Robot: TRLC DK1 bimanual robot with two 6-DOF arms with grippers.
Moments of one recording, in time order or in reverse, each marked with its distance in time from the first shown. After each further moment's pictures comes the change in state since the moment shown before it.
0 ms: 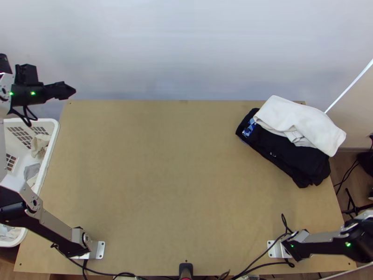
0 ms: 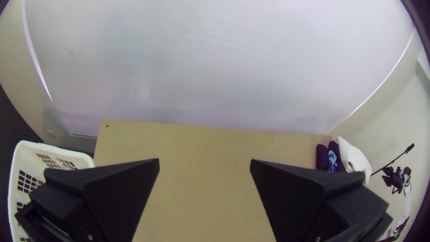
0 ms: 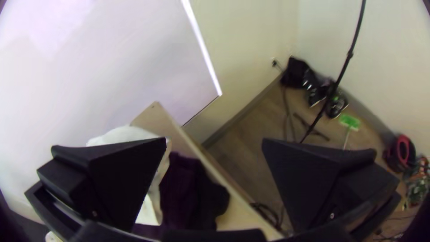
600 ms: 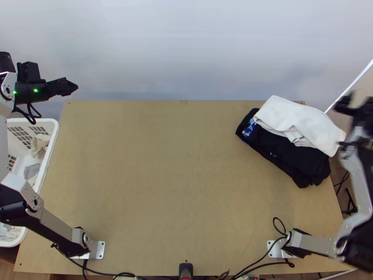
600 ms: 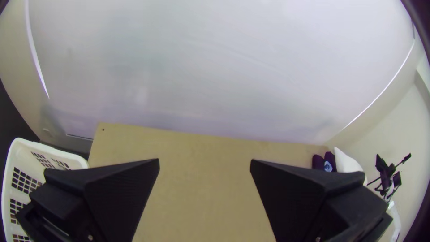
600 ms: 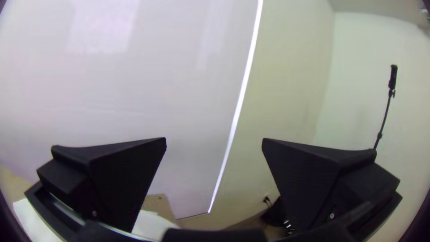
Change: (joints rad) left arm -0.016 0.005 -0.008 0.060 0.006 -0.076; right arm 0.518 -0.111 -0.473 1.160 0.463 -0.186
